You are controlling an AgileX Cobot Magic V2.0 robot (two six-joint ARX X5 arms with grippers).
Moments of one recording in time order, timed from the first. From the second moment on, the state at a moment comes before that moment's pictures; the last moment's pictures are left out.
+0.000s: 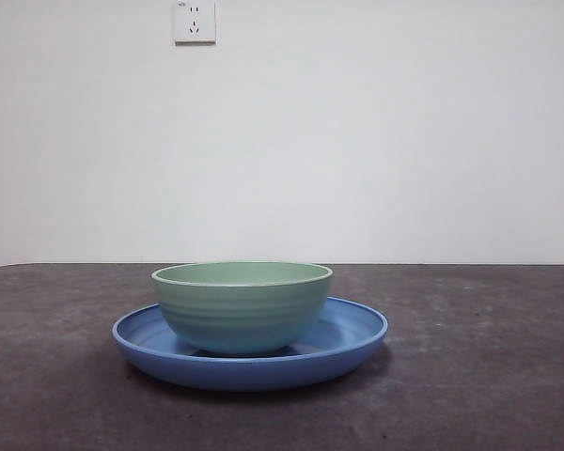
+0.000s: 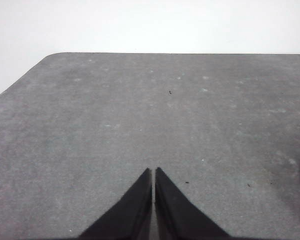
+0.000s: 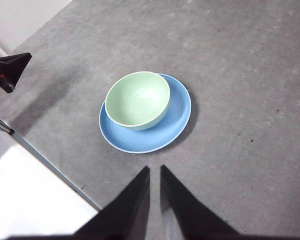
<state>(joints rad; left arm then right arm) 0.03 0.01 0.03 -0.18 0.07 0.01 0.33 0.62 1.16 -1.16 -0.39 0.05</state>
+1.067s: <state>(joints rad) 0.03 0.01 0.03 -0.18 0.07 0.01 -0.05 0.21 0.39 -0.19 -0.28 -0.15</state>
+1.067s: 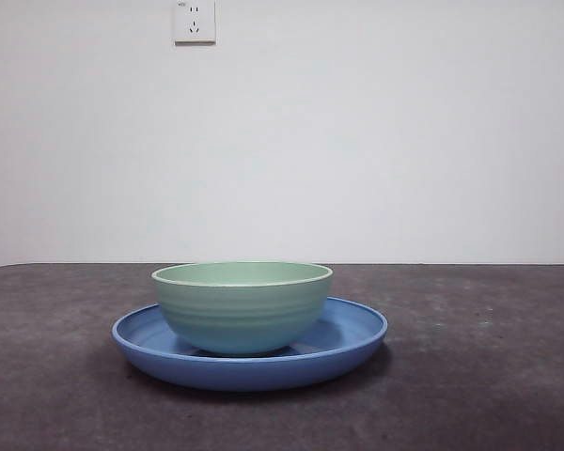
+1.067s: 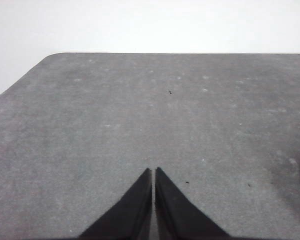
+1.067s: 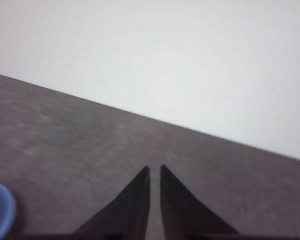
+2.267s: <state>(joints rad) 0.03 0.01 0.03 -0.18 0.07 0.01 -0.06 0.00 0.02 -0.17 -0.06 -0.05</state>
